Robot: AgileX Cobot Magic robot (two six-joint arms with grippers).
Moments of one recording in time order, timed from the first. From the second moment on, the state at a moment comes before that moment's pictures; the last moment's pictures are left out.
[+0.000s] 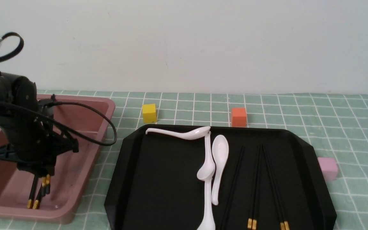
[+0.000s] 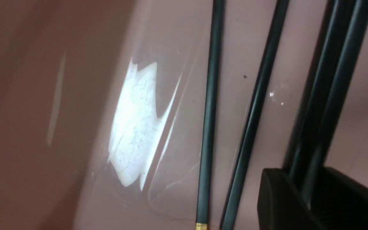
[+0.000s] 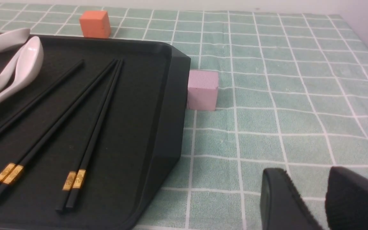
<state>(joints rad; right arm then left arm) -0.01 -0.01 0.02 -0.01 0.36 0.03 -0.05 1.83 -1.19 0.15 0.77 -0.41</state>
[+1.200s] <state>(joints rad) -0.01 -0.01 0.02 -0.01 0.36 0.03 -0.05 0.65 -0.67 -0.30 0.96 -0.09</state>
